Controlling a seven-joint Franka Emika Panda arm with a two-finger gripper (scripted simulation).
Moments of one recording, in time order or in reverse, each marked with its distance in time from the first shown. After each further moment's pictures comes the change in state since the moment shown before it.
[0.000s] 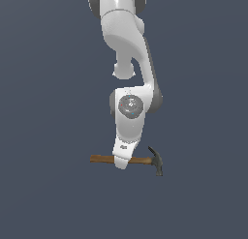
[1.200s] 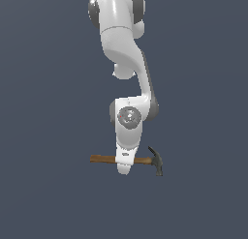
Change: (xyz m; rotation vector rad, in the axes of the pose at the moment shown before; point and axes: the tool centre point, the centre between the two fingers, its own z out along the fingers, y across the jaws) arm 0.001 0.007 0.042 -0.005 0.003 -0.132
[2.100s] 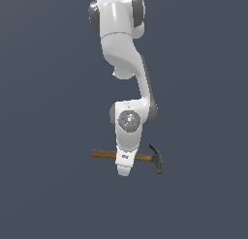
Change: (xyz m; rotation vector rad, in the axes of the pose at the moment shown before) arm 0.000 0.003 0.015 -0.005 0.001 -0.001
